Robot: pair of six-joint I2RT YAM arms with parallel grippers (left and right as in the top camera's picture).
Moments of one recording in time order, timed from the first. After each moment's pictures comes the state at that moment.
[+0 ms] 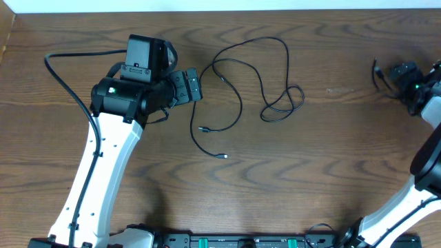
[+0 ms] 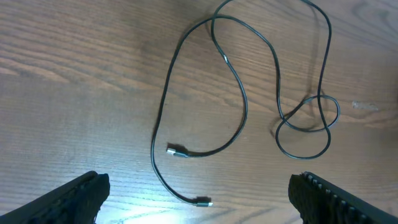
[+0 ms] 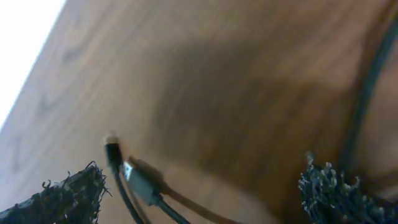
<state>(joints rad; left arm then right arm) -0.22 1.44 1.46 -1.02 0.12 -0.43 -0.53 2.08 1.26 0.01 -0.26 0.54</state>
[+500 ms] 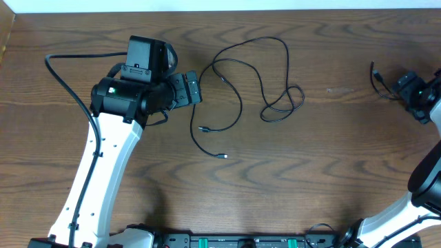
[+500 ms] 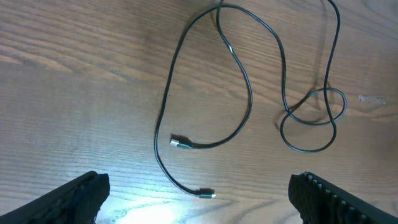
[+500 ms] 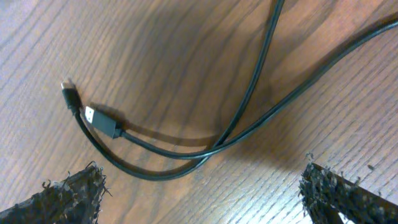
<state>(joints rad) -0.22 1.44 1.46 -1.06 0.12 -0.43 -0.53 1.93 1.25 -0.32 -0.14 0.41</state>
